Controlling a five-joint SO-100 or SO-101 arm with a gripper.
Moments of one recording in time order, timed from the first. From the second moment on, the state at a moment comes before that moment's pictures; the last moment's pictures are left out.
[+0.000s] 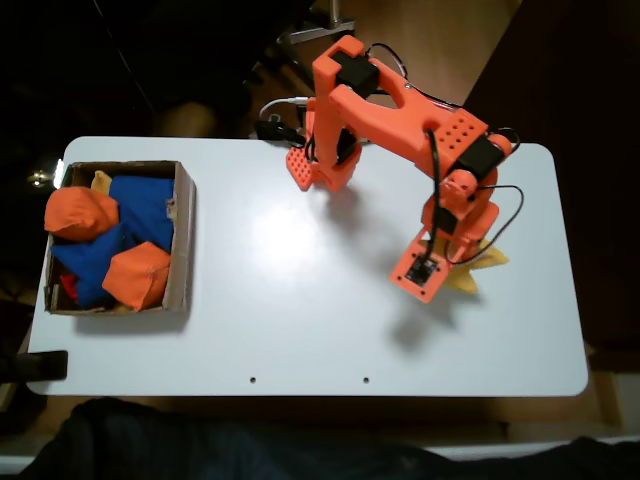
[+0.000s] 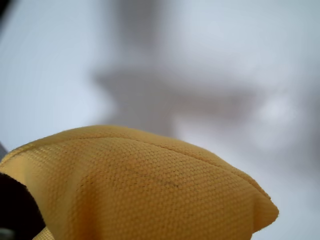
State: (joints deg) arm -44.9 104.5 96.7 81.2 -7.3
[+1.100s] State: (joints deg) arm -6.1 121.3 96.9 88.8 -15.1
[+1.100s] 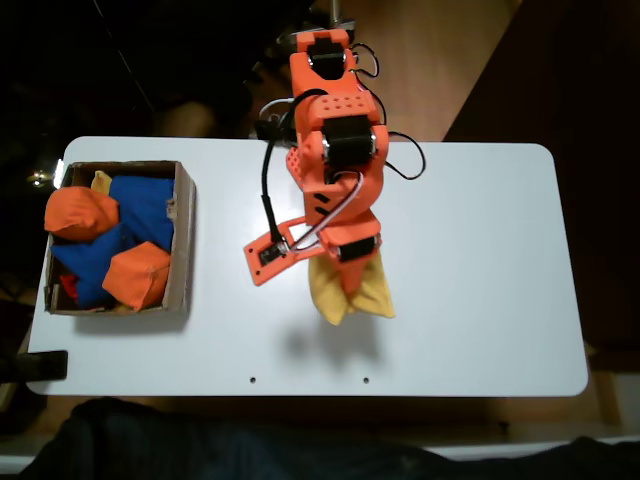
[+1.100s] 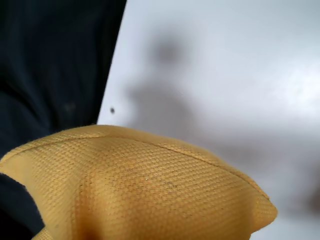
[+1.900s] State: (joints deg) arm 22.1 126.1 91.8 91.6 -18.2
